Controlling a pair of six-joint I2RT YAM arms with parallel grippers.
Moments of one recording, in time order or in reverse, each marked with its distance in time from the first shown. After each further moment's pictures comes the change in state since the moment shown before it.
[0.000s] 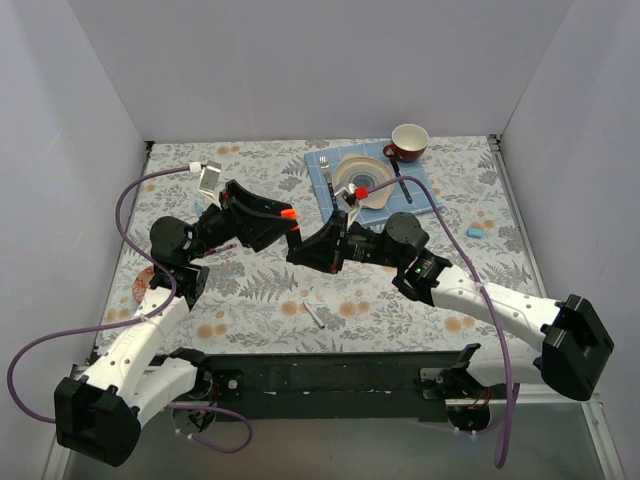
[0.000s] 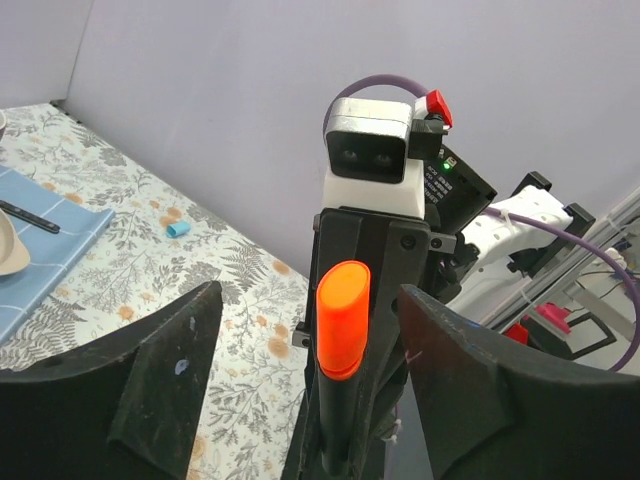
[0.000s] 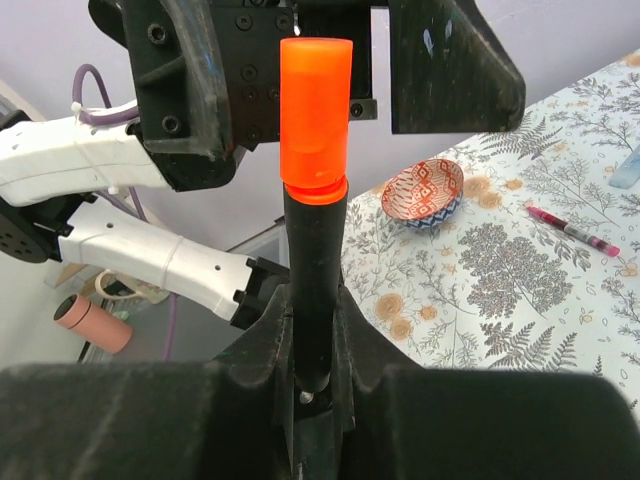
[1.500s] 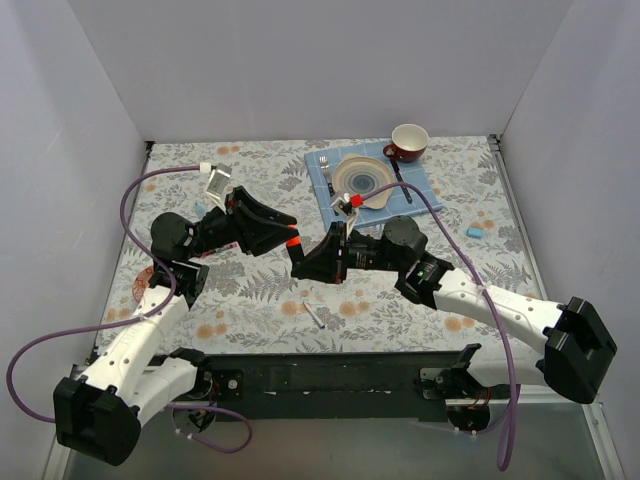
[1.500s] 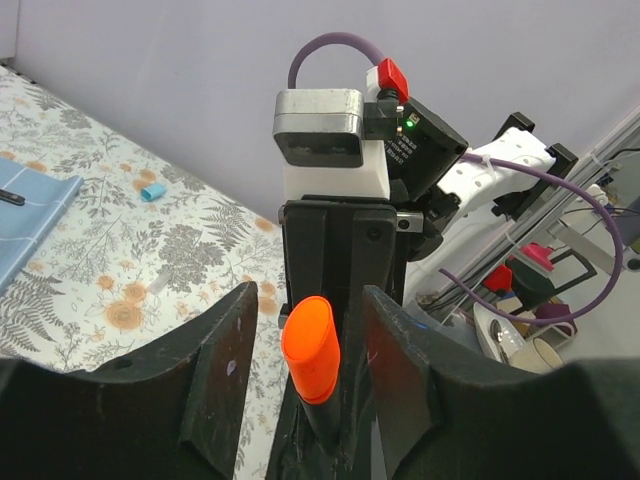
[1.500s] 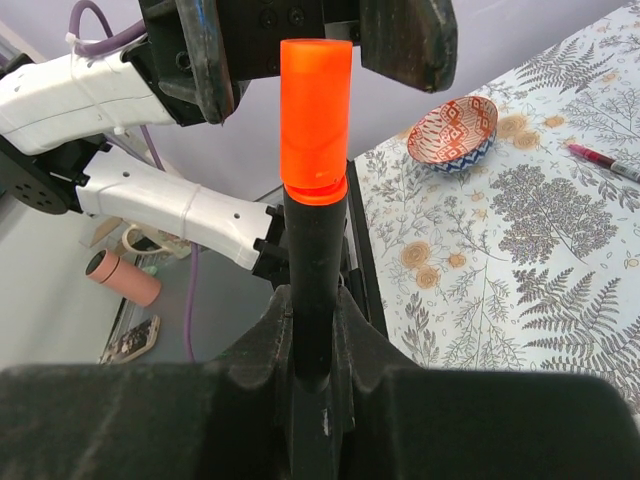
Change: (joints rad) left arm 0.000 -0.006 0.026 -0.058 0.130 0.052; right arm -0.002 -0.038 -0.044 -0.078 -0.090 0.013
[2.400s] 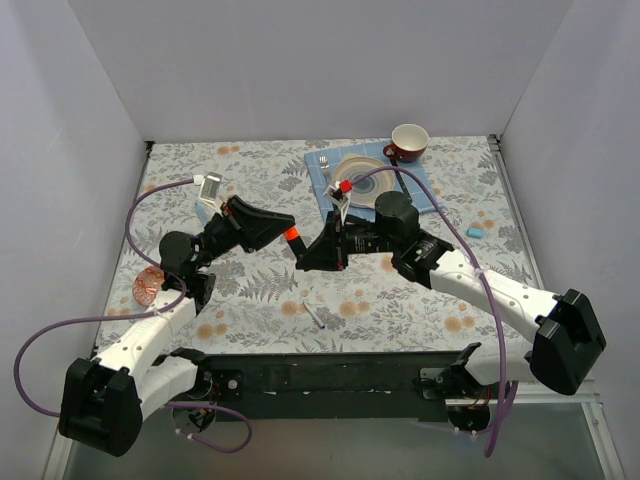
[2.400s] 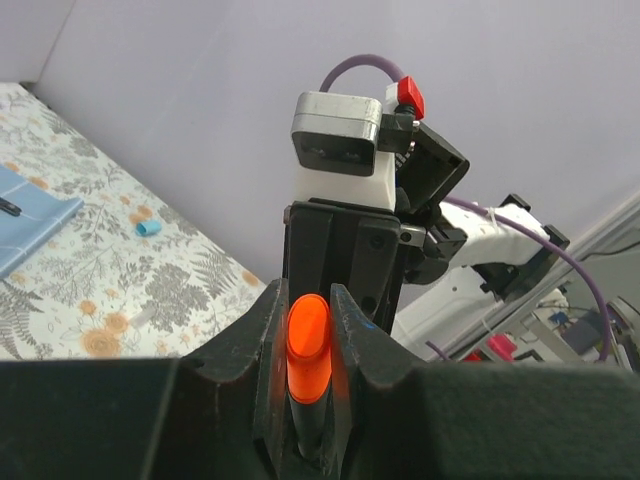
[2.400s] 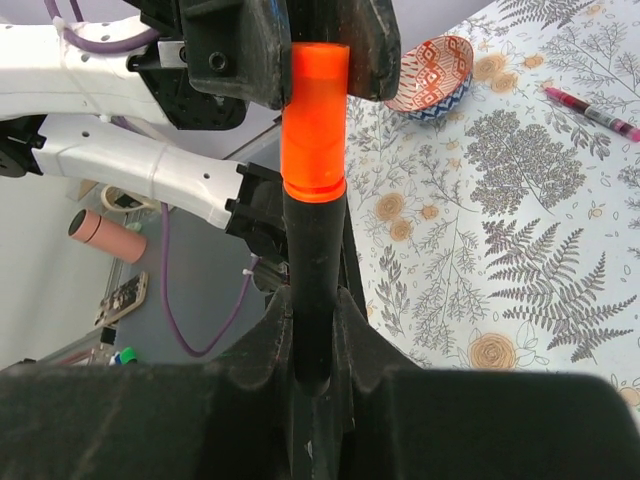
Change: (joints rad) left arm 0.001 0.047 -0.183 0.309 -0.132 -0.238; right arm -0.091 0.069 0.145 -0.261 -0.123 -0.103
